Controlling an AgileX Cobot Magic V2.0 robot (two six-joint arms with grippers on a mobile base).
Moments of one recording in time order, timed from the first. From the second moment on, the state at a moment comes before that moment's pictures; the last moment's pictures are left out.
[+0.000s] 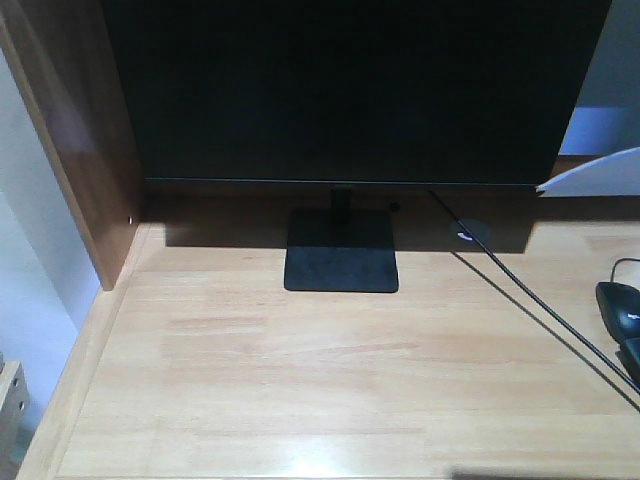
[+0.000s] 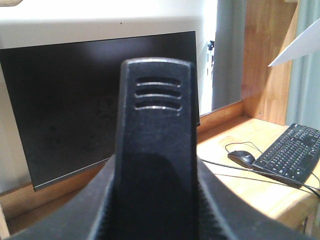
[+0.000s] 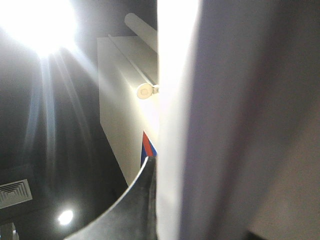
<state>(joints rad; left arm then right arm) -0.56 0.11 -0.84 -0.13 0.81 0.13 0.48 0.10 -0.27 0.00 -0.76 1.00</state>
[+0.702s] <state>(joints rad) -0.56 0.11 -0.84 -0.13 0.81 0.13 0.48 0.10 -0.27 0.00 -0.76 1.00</state>
